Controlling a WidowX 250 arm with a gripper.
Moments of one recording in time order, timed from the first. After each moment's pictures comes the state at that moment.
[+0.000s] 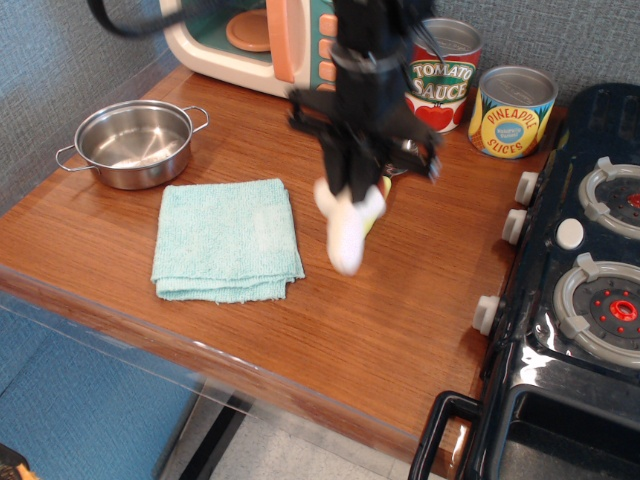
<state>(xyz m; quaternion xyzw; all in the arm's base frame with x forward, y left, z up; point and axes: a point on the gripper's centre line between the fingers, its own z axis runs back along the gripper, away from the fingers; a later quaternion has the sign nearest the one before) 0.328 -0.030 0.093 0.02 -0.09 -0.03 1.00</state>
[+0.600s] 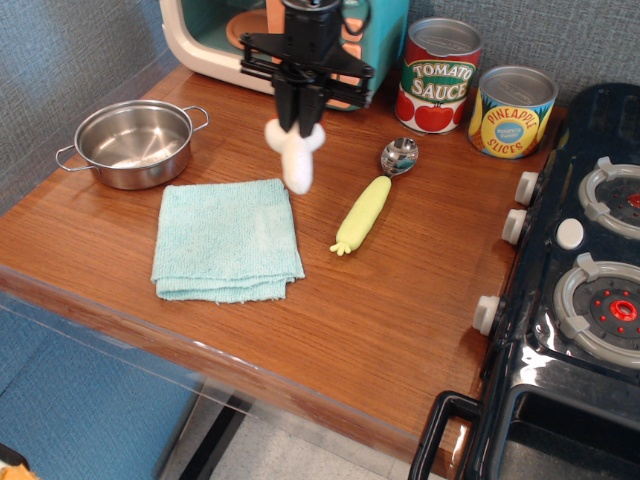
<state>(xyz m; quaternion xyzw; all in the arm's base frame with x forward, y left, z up) 0.392 0.048 0.071 0.05 -0.07 0.06 0.99</state>
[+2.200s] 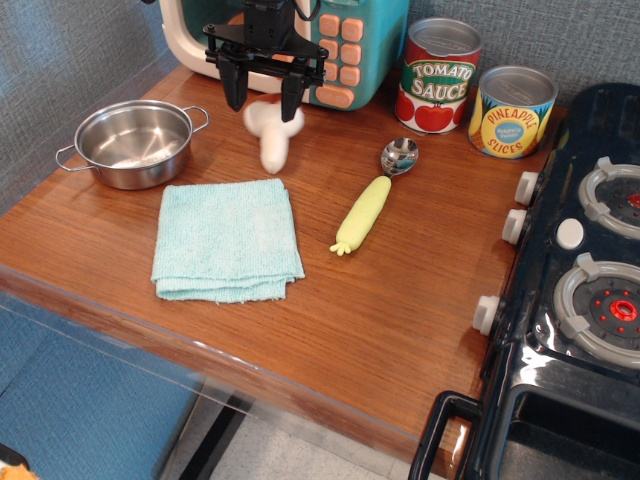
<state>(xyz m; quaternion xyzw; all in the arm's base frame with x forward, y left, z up) 0.423 0.093 0.058 0.05 -0.06 0.10 0.99</state>
